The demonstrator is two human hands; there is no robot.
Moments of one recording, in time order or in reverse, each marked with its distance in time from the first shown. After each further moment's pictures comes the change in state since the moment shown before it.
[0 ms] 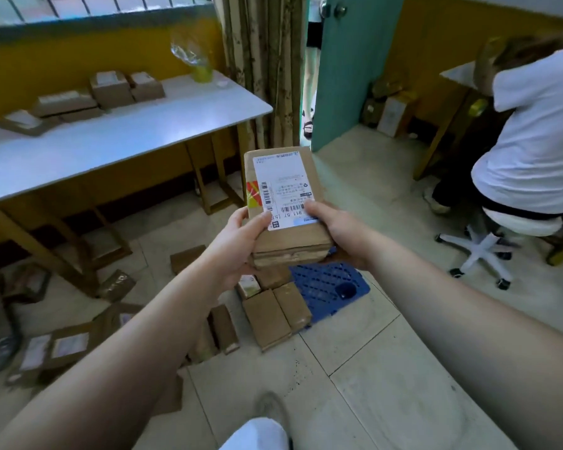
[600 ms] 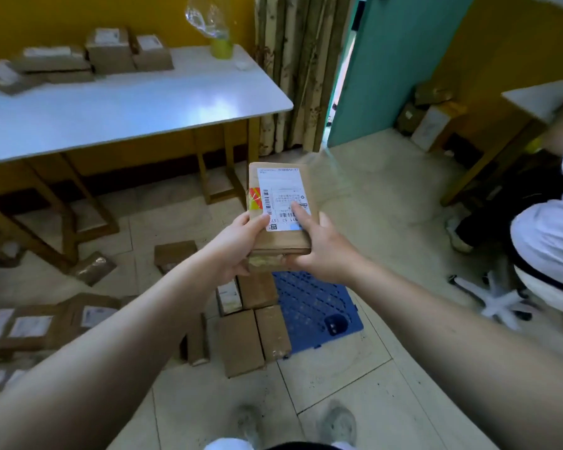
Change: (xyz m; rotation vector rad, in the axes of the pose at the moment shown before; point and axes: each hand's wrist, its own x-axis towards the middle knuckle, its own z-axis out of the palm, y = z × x) left_hand 0.179 0.035 0.027 0.026 0.126 -0.118; right_hand 0.169 -0.026 -0.067 -0.813 -0.086 -0.280
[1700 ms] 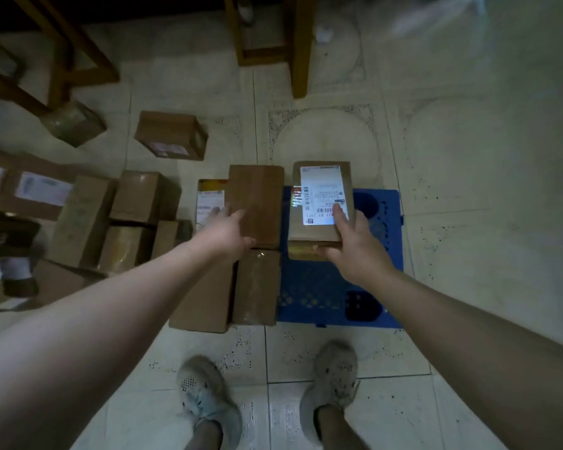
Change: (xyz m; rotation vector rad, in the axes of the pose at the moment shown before) left_hand 0.354 -0.321 0.048 1.059 0.285 -0.337; right_hand 0.227 0.412 0.186 -0.206 -0.325 0.051
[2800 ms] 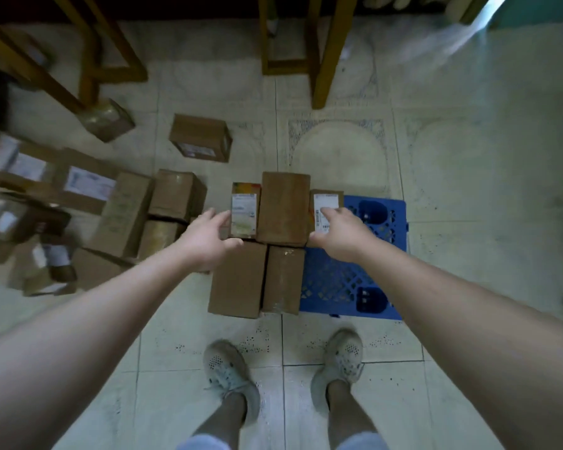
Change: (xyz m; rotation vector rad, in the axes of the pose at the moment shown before) left_hand -0.080 -0.095 -0.092 -0.232 -0.020 -0.048; right_hand -0.009 -0.148 -0.033 -0.148 -0.228 0.122
